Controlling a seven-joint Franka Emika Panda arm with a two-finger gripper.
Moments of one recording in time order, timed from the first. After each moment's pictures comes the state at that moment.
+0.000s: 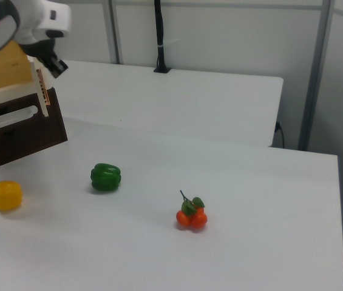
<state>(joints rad) 0.03 0.04 -0.08 -1.64 0.37 2.21 0.15</state>
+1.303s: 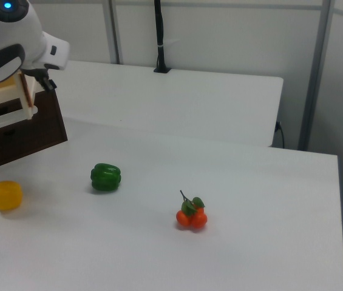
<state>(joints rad) 0.07 0.16 -0.01 -1.67 0.62 2.39 0.16</state>
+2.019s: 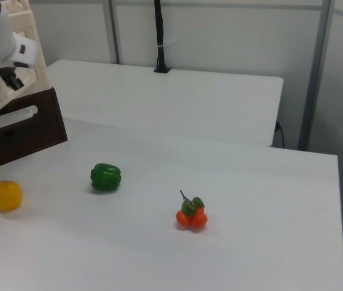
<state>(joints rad) 0.09 0.16 0.11 -1.68 0.62 2.39 0.18</state>
